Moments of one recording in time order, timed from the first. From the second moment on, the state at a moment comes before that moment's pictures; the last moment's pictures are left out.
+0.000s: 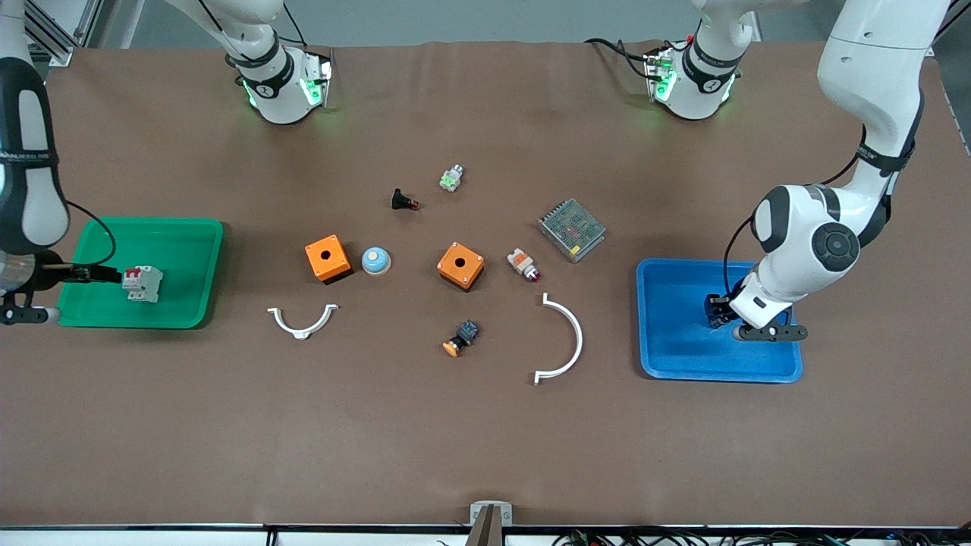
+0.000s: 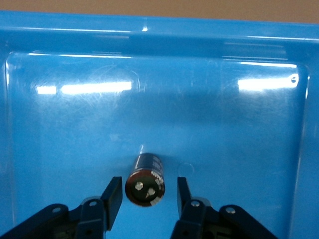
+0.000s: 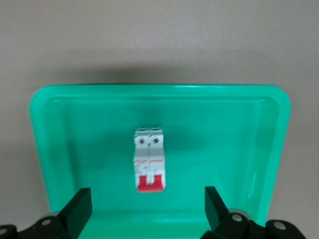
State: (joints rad) left arm 0.07 0.46 -0.13 -2.07 0.03 2.57 -0.06; right arm -0.30 0.40 -0.12 -1.87 -0.06 2.12 -0.36
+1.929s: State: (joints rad) left arm -0.56 0.82 -0.03 -1.41 0.03 2.32 -0.82; right arm -0.27 0.35 -0.10 -1.91 -0.05 2.03 -0.38
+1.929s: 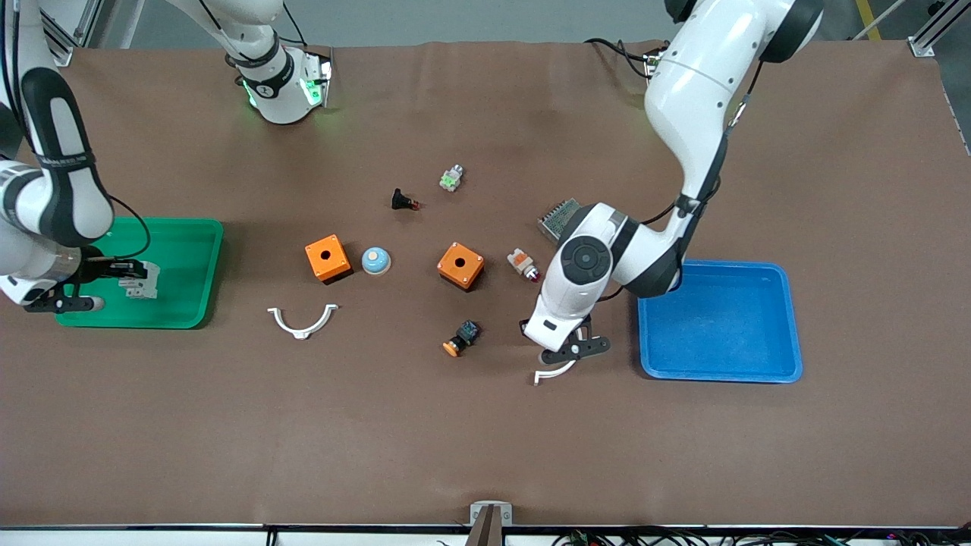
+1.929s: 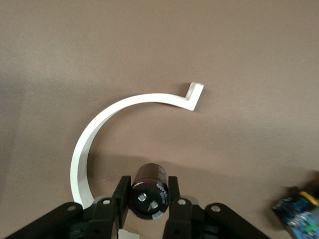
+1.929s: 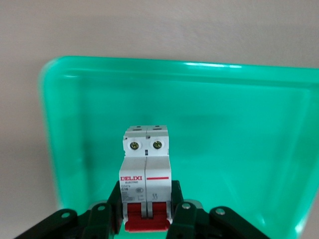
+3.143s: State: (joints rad) left arm -0.43 0.39 0.12 -1.34 0.07 1.82 -0.51; right arm 0.39 0.51 -0.08 -1.62 0.19 1.94 0.36
